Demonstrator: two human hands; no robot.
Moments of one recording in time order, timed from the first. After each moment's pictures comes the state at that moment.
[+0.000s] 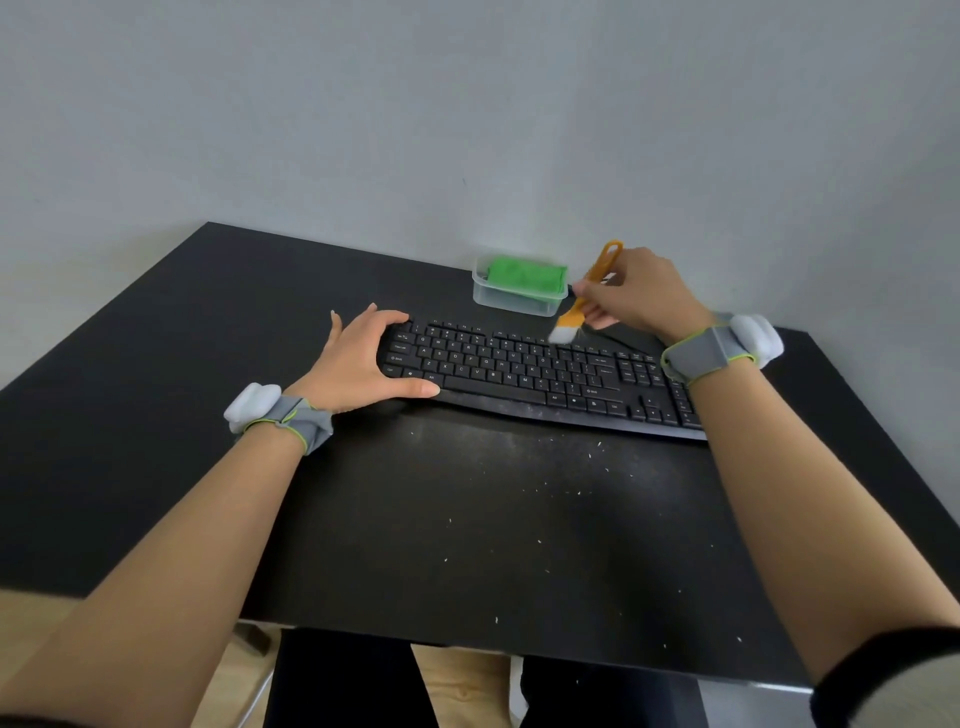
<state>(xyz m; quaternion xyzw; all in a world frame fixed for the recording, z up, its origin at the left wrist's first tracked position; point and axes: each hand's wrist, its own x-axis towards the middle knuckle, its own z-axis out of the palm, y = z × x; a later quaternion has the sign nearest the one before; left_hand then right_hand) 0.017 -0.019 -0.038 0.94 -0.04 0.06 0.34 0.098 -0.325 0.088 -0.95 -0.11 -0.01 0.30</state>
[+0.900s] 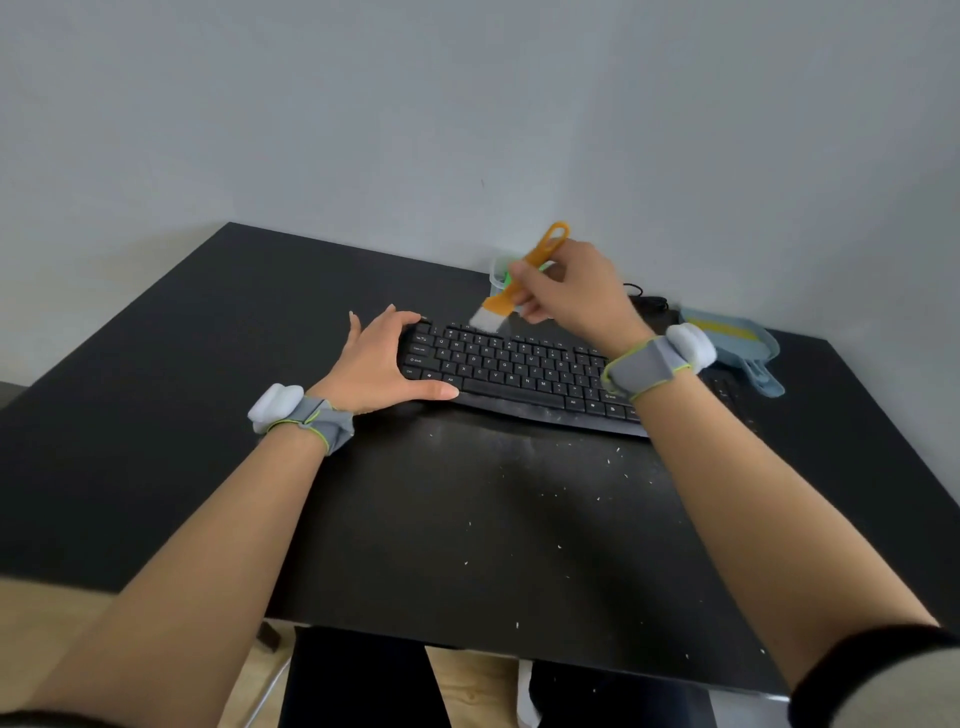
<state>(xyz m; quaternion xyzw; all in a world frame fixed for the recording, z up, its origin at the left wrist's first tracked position) 0.011 -0.026 -0.033 0.93 -0.03 0.09 0.35 0.067 -0.250 0.081 -0.88 -0.18 -0.01 0.45</state>
